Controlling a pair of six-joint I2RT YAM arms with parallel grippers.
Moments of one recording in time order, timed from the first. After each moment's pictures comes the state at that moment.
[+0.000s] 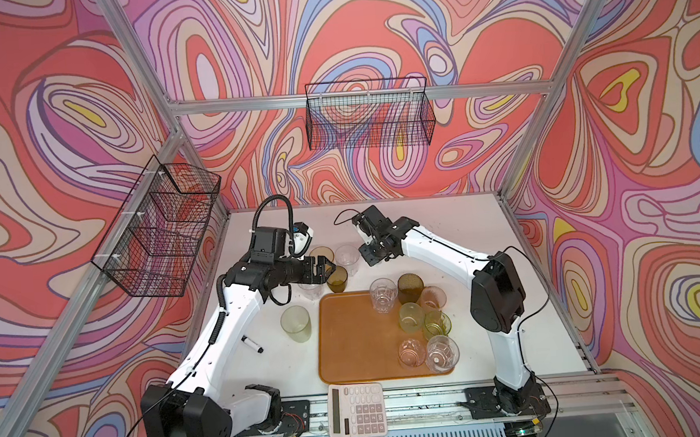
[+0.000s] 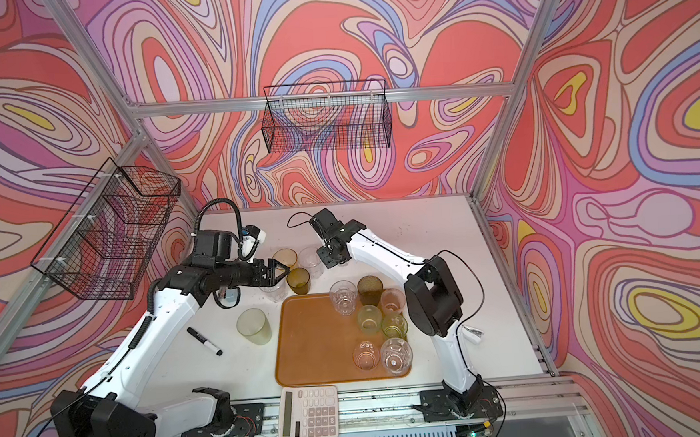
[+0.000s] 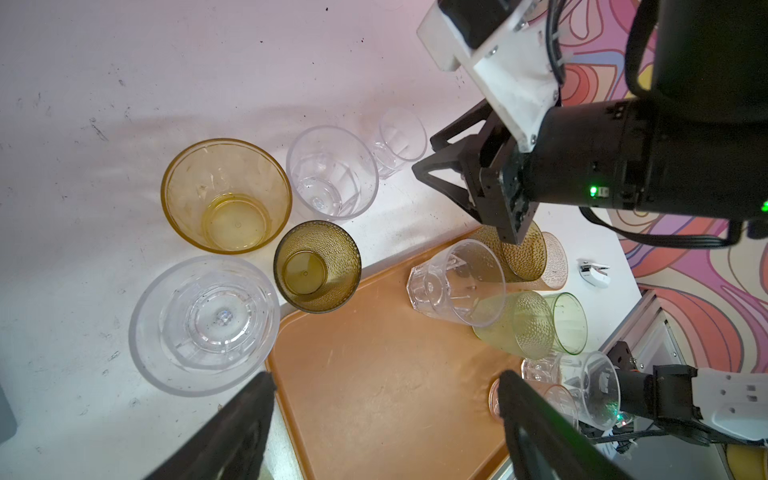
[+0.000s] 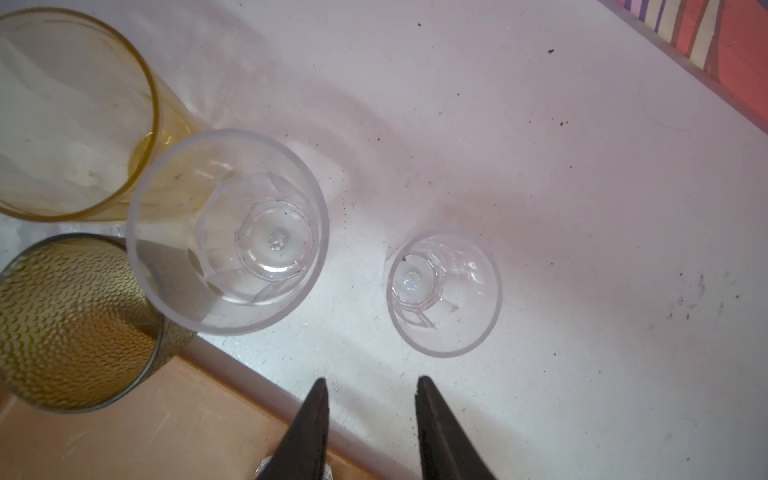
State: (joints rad) left arm -0.23 1.23 1.13 -0.73 0.46 -0.18; right arm 0.67 2.08 1.85 -0.81 0.14 0.06
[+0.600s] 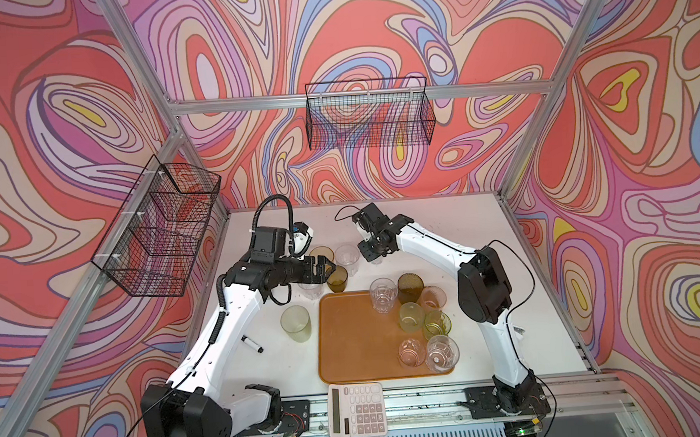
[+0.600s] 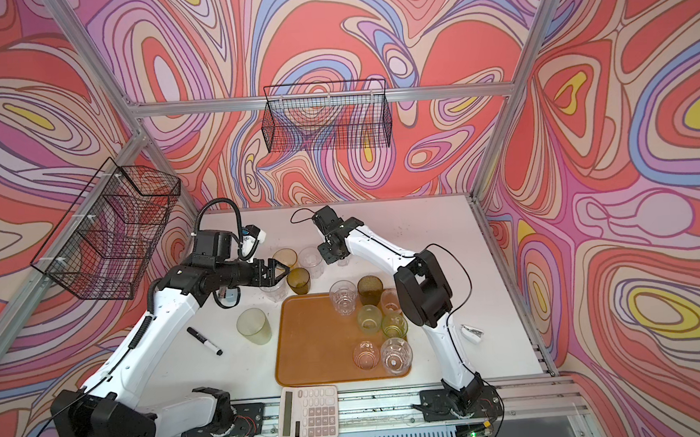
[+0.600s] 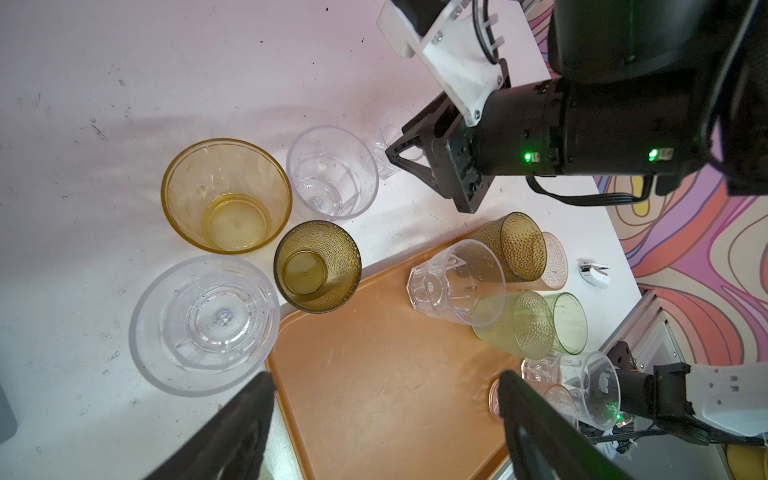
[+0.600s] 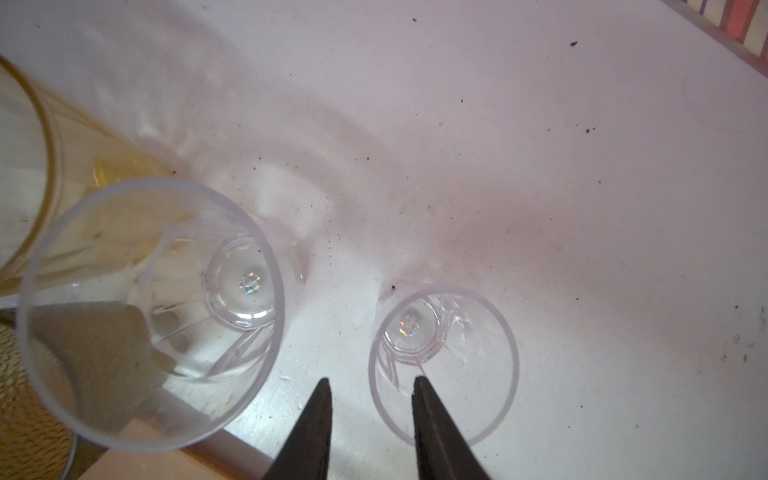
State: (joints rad) left arm -0.23 1.23 1.13 -0.73 0.46 -0.18; right arm 0.63 2.20 1.93 -0.79 0.10 0.05
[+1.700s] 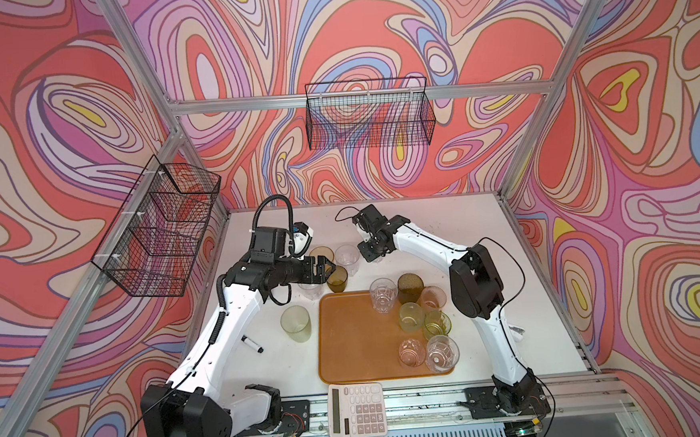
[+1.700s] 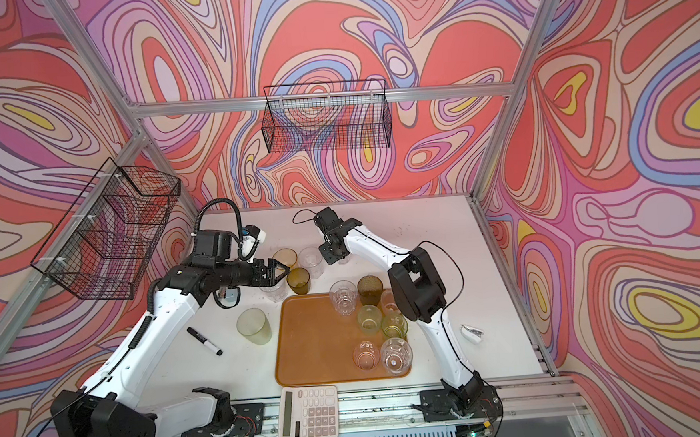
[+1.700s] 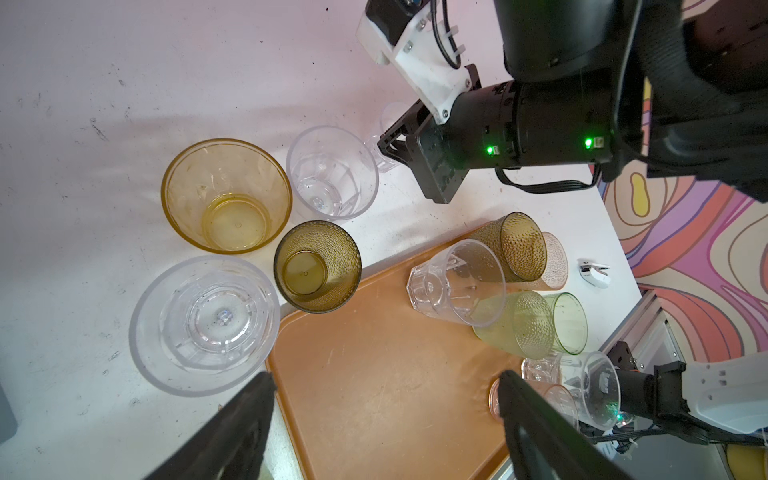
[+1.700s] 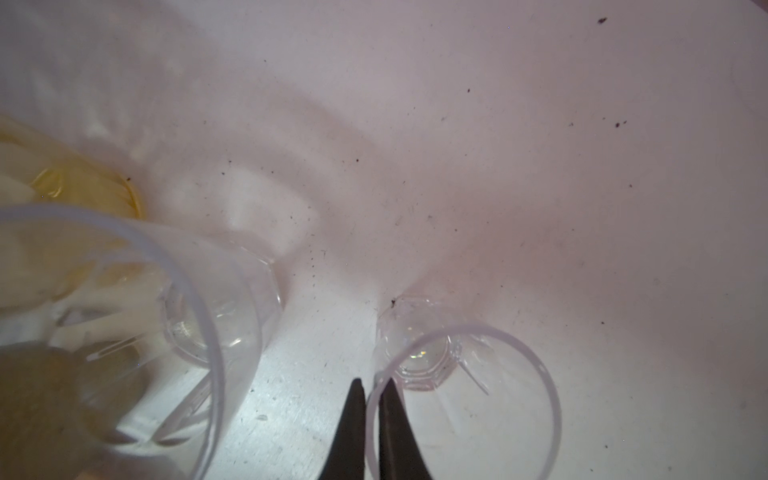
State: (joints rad) left arm -0.23 1.23 1.13 -0.73 0.46 -0.18; right arm 0.61 2.27 1.97 -0.78 0.09 0.05
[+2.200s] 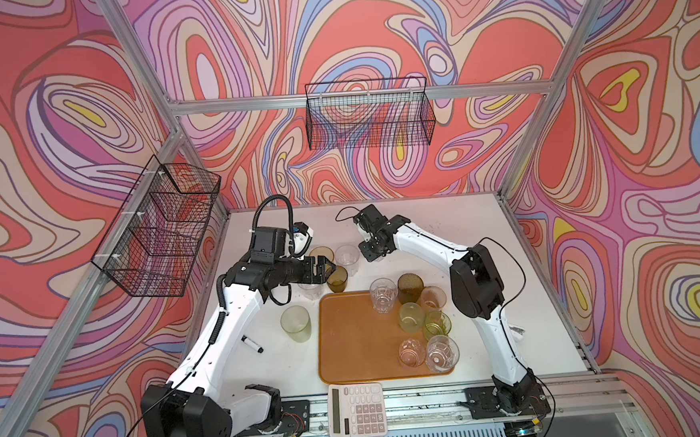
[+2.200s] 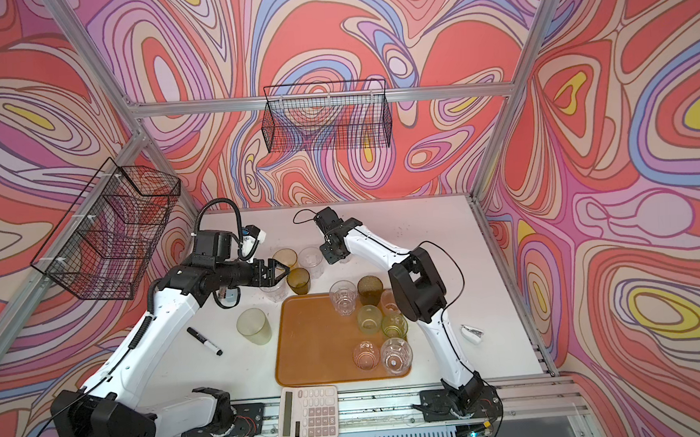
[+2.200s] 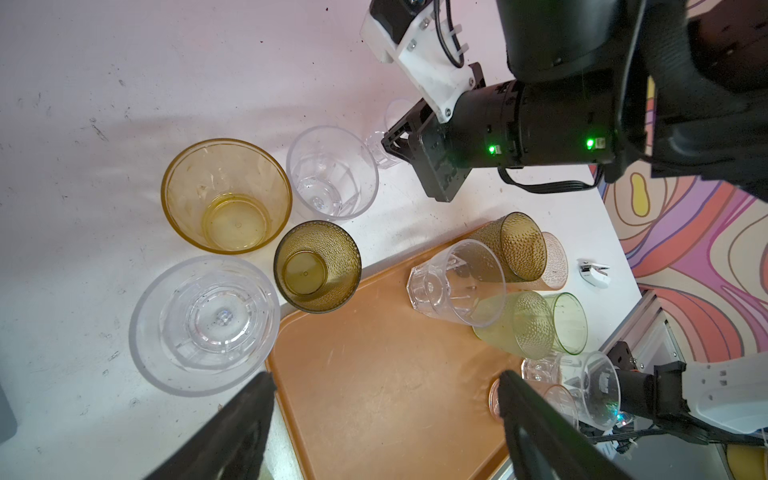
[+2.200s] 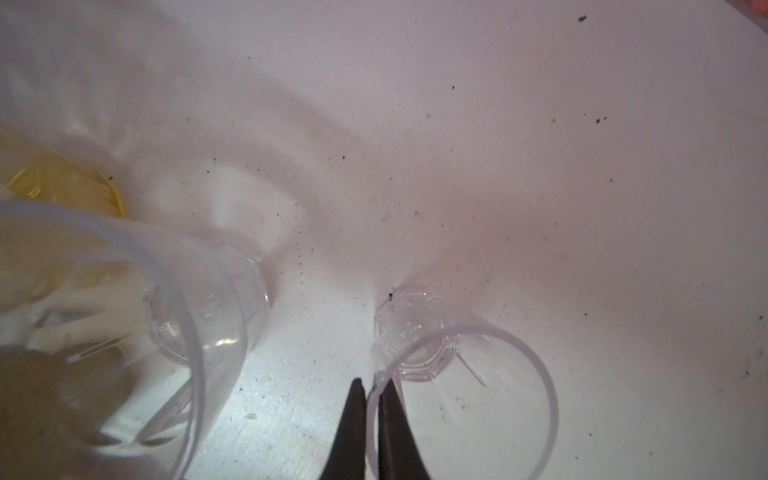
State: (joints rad) left arm -0.23 1.23 1.13 -0.73 0.46 -0.18; right arm 0.61 2.26 1.96 -0.79 0.12 0.05
